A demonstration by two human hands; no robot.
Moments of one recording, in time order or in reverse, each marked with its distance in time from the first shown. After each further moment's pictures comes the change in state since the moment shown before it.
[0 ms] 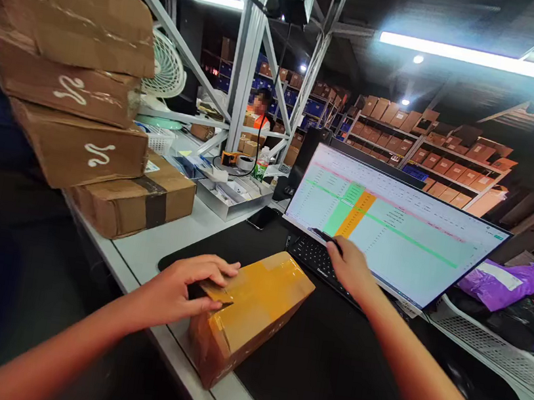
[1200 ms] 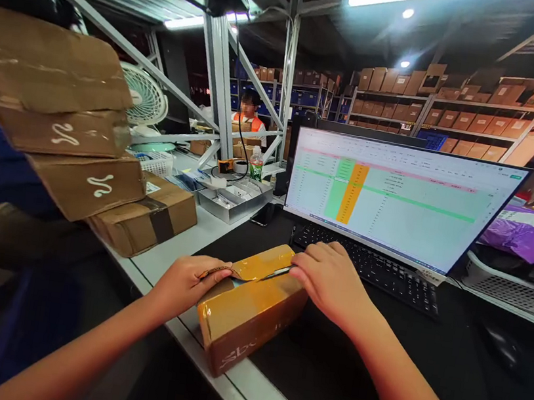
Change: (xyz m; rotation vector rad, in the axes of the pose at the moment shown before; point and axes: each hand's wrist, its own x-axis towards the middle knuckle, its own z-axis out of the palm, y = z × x) left_hand 0.017 0.006 0.016 0.417 -0.100 -0.080; right_hand -0.072 -0.041 -0.004 -0.030 0.080 -0.489
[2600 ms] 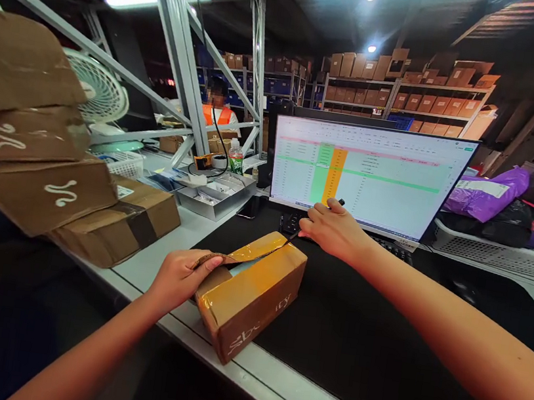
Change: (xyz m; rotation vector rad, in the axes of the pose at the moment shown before) left_hand 0.003 -0.009 0.002 -0.165 0.023 -0.089; right_hand 0.024 0.039 -0.017 -0.685 -0.170 -0.161
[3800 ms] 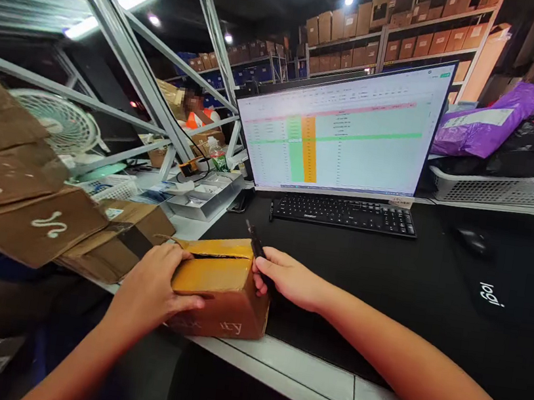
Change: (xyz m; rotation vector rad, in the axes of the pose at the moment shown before) left_hand -0.008 0.042 -0.010 0.595 -0.176 -0.036; right_hand -0.051 -0.118 0.005 2.290 -0.001 0.501
